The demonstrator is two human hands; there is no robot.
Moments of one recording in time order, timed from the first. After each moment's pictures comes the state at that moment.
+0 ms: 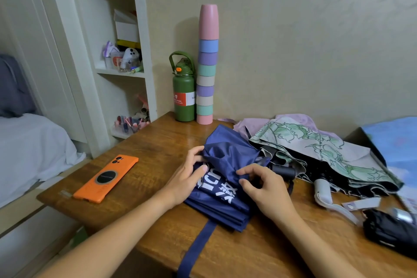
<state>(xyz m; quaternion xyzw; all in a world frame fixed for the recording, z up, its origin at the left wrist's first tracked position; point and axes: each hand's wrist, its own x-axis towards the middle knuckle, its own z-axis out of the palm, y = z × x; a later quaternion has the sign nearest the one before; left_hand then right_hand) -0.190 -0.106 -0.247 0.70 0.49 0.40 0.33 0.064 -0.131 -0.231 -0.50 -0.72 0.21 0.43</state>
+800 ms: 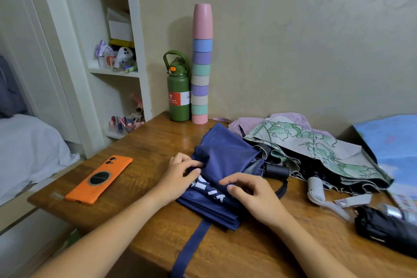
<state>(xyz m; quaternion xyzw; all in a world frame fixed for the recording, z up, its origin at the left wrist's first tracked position) -0.197 -0.084 -0.265 0.72 0.55 0.38 0.20 0.060 -0.142 -0.229 -0.43 -0.76 0.32 0.37</state>
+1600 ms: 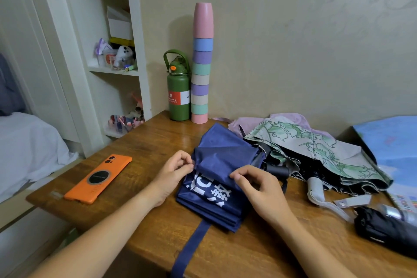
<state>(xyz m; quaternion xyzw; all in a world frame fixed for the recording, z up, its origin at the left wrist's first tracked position) -0.202 -0.100 -0.247 0.62 0.45 0.49 0.42 0.063 -0.147 -0.224 -0.45 -0.72 0.27 0.45</state>
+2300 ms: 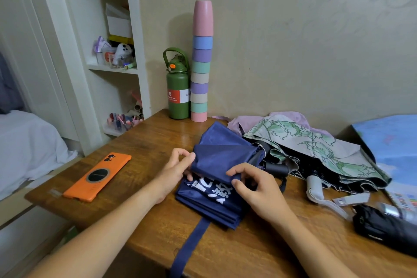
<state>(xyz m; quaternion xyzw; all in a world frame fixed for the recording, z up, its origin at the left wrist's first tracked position) -0.197 -0.100 -0.241 0.57 0.51 0.45 0.46 0.065 -0.145 -0.224 -0.43 -0.76 0.25 0.42</state>
